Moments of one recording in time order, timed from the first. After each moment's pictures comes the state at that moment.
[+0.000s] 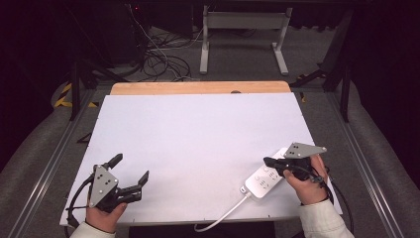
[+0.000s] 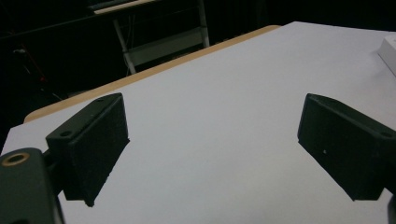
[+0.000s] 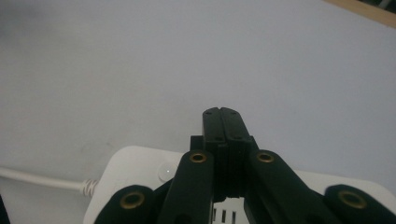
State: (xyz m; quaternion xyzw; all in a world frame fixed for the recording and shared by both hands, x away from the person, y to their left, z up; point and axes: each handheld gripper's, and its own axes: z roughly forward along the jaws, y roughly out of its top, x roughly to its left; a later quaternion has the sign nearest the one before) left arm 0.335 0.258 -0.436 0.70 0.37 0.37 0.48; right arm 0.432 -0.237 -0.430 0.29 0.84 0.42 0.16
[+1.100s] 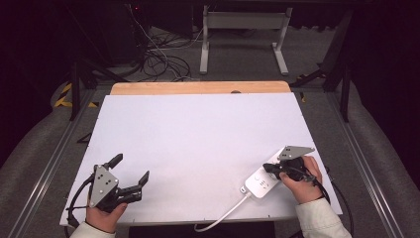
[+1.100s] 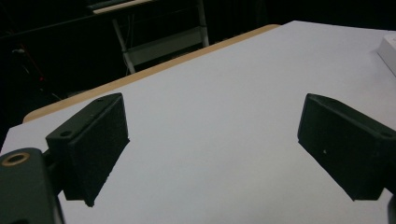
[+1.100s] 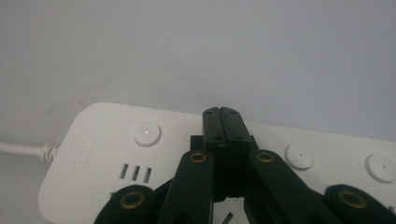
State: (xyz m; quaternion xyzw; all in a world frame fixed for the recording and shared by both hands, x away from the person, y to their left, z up) left arm 0.335 0.258 -0.436 0.70 0.37 0.37 0.48; right arm 0.444 -0.236 -0.457 0.30 0.87 0.36 0.14
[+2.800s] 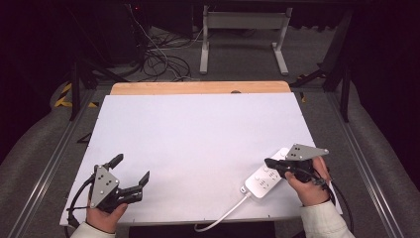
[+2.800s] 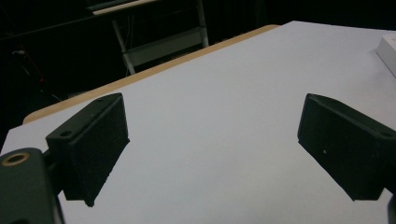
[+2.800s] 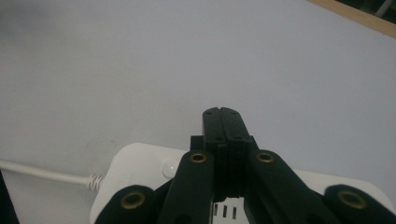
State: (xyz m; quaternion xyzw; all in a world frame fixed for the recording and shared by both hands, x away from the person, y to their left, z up) left arm 0.335 0.257 -0.436 0.71 0.36 0.37 0.48; right arm 0.426 -0.238 -0.426 0.28 0.84 0.43 0.17
